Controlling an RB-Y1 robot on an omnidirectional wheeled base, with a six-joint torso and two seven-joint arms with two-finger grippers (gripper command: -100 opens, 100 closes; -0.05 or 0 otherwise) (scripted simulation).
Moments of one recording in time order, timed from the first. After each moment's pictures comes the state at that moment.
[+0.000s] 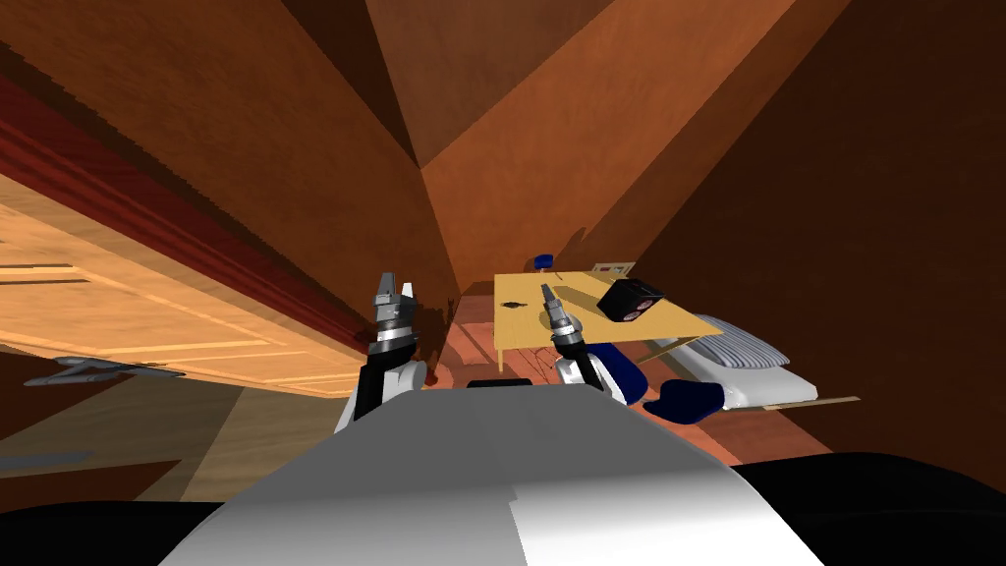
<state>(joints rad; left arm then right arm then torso) 0.48 -0.02 0.04 -2.28 0.05 -0.40 -0.14 0.39 -0.22 0.17 -2.09 0.12 -0.42 0.29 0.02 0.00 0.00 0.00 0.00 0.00</state>
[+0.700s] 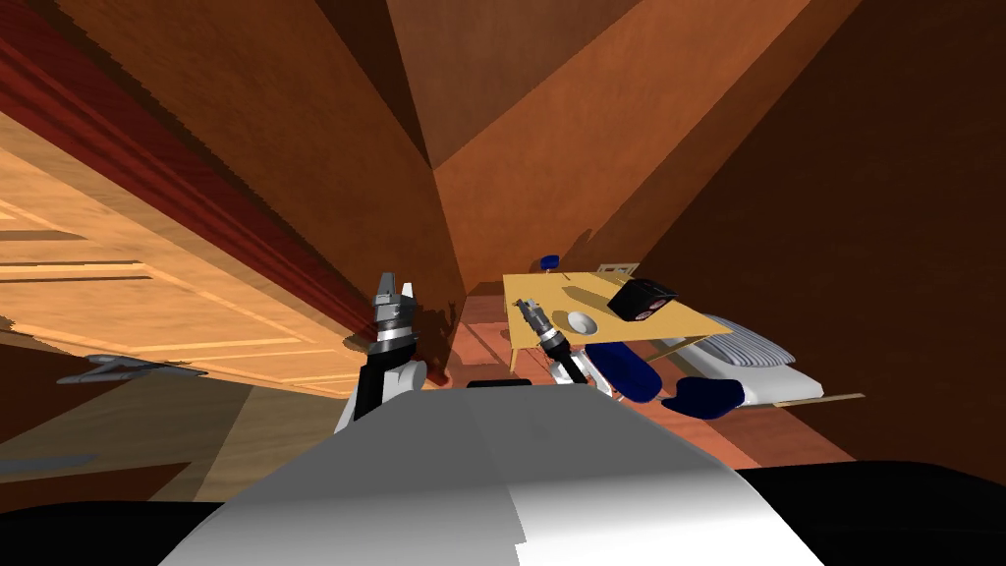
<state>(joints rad) 0.48 -0.02 0.04 -2.28 0.05 -0.40 -0.14 0.30 -0.34 0.30 -1.93 0.29 -0.43 0.37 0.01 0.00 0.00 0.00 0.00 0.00</state>
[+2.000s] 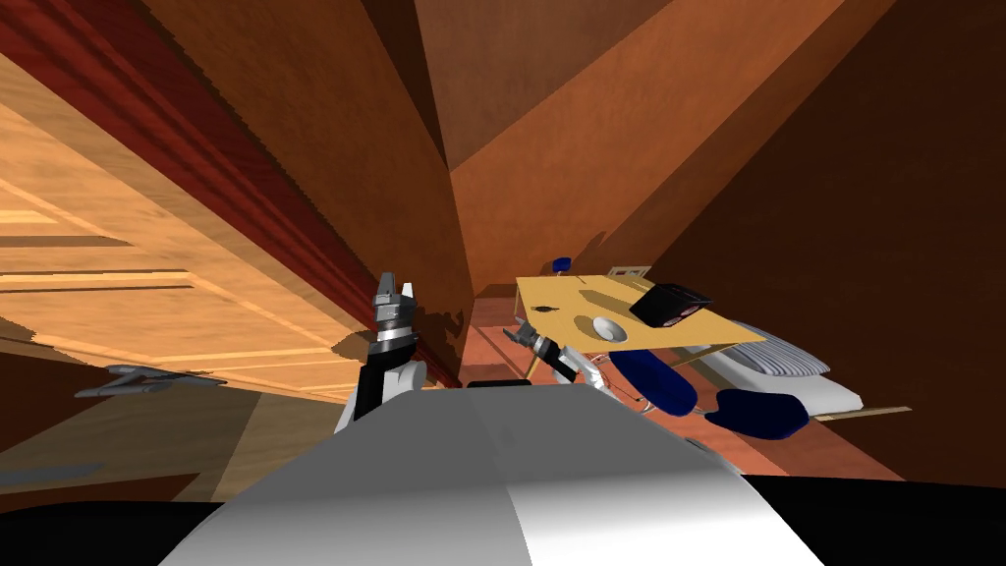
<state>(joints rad) 0.48 -0.02 0.04 -2.28 0.05 -0.40 -0.14 0.10 -0.52 0.50 -1.59 0.57 -0.50 0.48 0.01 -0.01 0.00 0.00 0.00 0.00</state>
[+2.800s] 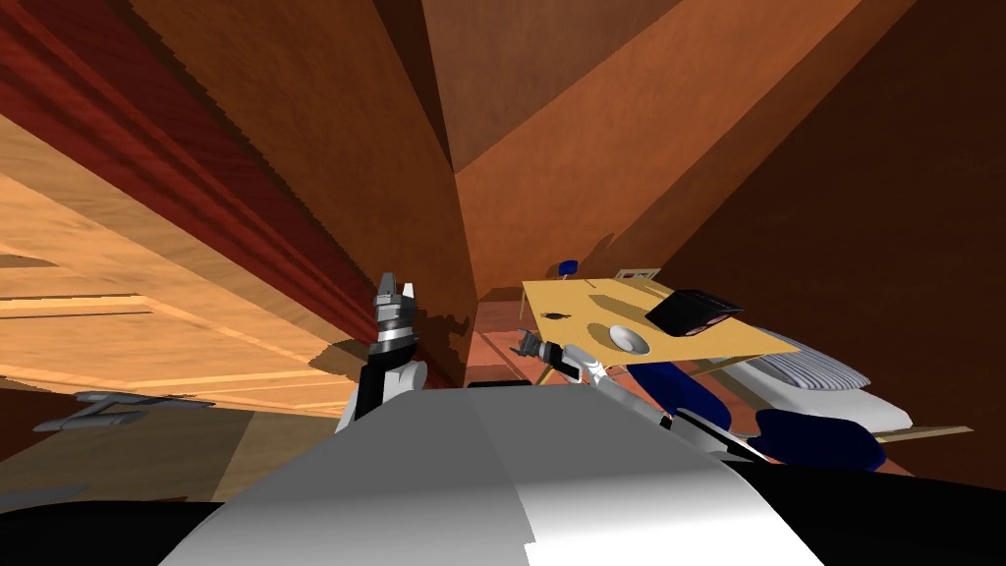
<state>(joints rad) 0.48 -0.02 0.04 -2.28 0.05 -0.40 -0.14 -0.03 -0.64 0.63 -1.37 0.77 -0.55 0.55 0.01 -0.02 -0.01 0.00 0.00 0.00</state>
